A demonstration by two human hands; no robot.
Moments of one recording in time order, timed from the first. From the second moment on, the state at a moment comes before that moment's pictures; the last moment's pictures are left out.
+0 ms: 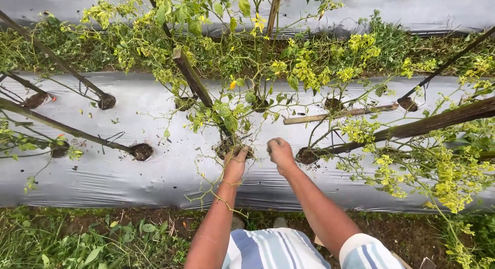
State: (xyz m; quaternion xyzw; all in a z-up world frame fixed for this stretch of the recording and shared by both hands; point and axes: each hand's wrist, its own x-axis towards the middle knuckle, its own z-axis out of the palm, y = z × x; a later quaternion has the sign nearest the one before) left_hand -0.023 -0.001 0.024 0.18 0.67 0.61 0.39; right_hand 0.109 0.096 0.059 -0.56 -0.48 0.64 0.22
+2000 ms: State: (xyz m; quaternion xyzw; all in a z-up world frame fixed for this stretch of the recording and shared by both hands) left_hand -0.007 -0.031 -0.039 0.40 0.71 0.47 0.34; right_hand 0.122 0.041 0.163 -0.18 -0.44 0.87 0.13
